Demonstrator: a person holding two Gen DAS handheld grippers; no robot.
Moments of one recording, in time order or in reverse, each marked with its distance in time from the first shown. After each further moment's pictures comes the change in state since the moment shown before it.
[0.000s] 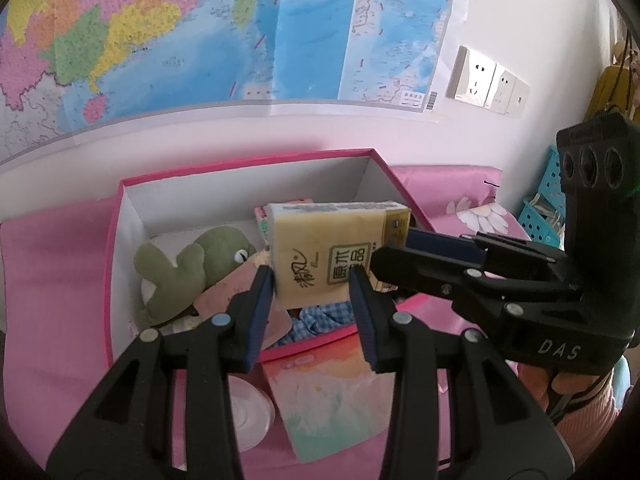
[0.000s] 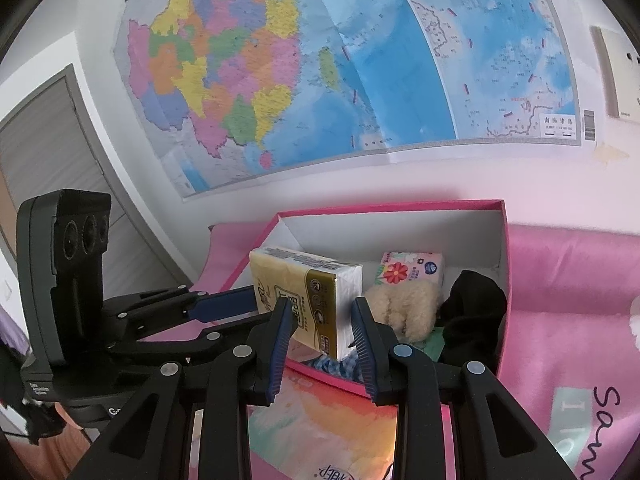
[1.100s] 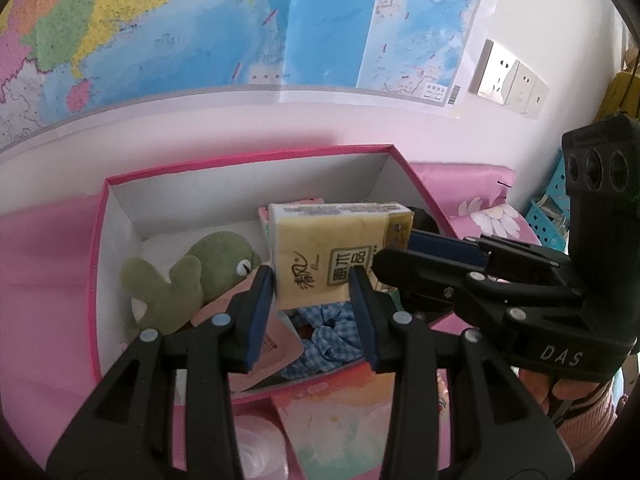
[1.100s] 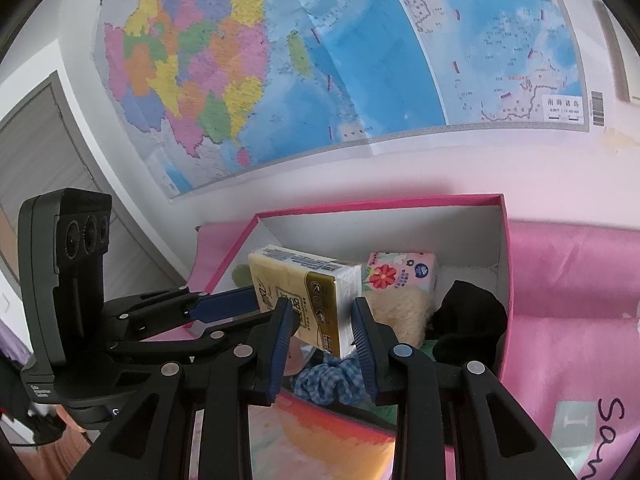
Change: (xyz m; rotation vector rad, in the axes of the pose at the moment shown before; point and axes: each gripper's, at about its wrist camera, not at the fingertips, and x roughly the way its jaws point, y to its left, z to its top) left arm 0.027 0.011 0.014 -0.017 0.055 -0.007; right arm 0.022 -0.017 0.013 0.044 0.041 -0.014
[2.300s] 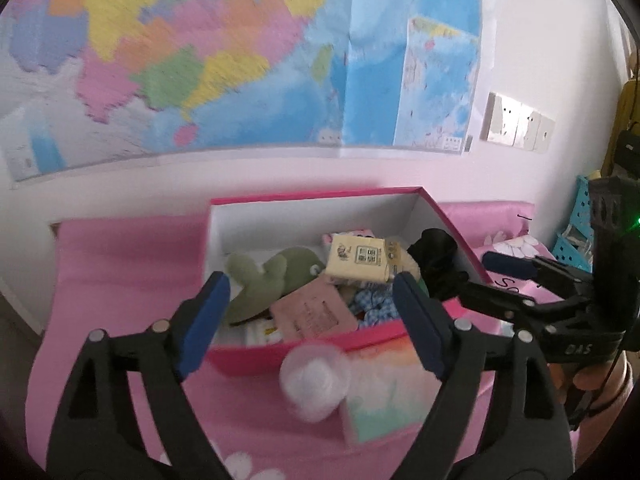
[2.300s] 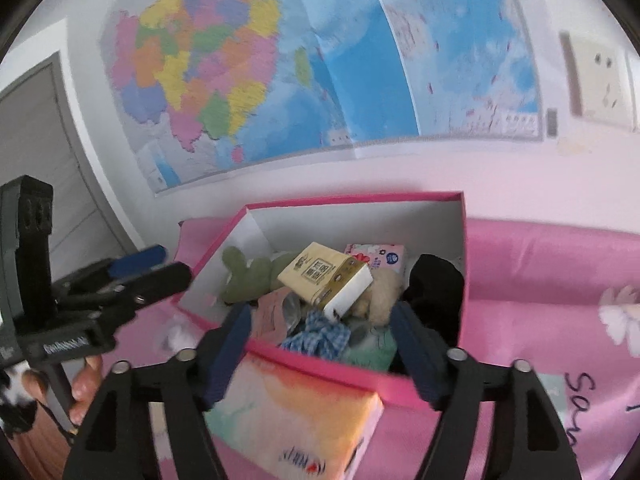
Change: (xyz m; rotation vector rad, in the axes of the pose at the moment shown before) left arm -0.089 0.013 -0.047 -0.017 -0.254 0.172; right arm -0.038 0.016 -0.034 -0.078 -0.076 -0.123
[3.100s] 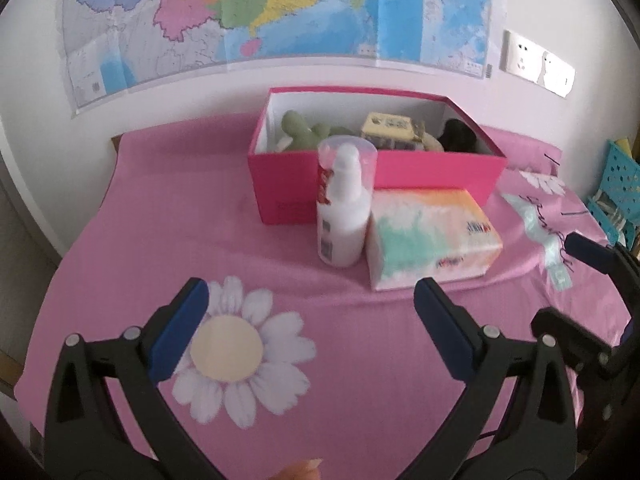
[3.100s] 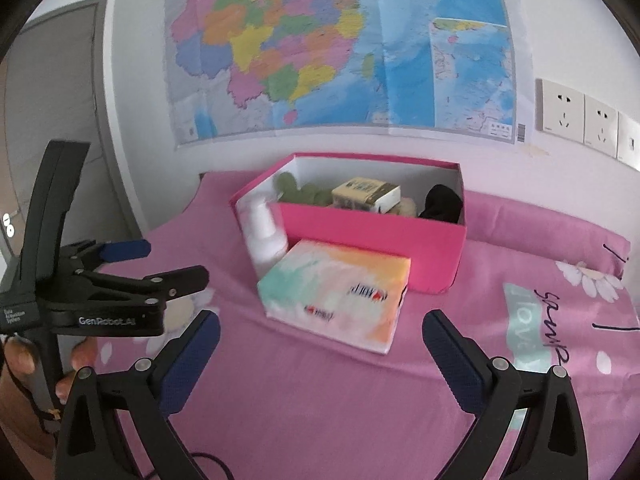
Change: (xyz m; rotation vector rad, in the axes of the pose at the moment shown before) left arm -0.052 -0.016 -0.115 -0.055 0.144 0.172; right arm -0.075 0.073 -0.112 -0.174 -0.025 -0.105
